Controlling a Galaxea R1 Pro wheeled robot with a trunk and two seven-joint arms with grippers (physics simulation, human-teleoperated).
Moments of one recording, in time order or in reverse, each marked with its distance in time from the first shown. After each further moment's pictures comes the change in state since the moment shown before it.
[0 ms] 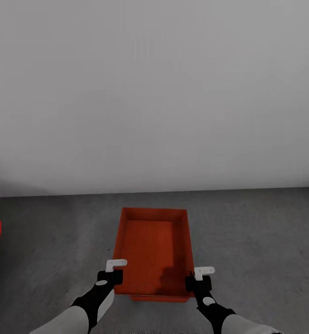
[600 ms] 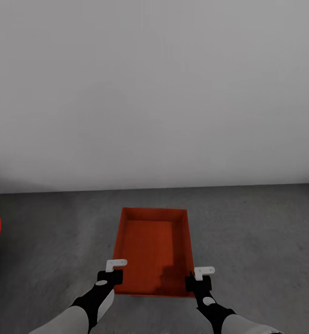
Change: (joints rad) left arm 0.000 0.000 0.000 0.000 0.000 0.000 0.000; right arm 0.000 0.000 0.000 0.000 -0.001 0.000 0.000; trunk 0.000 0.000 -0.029
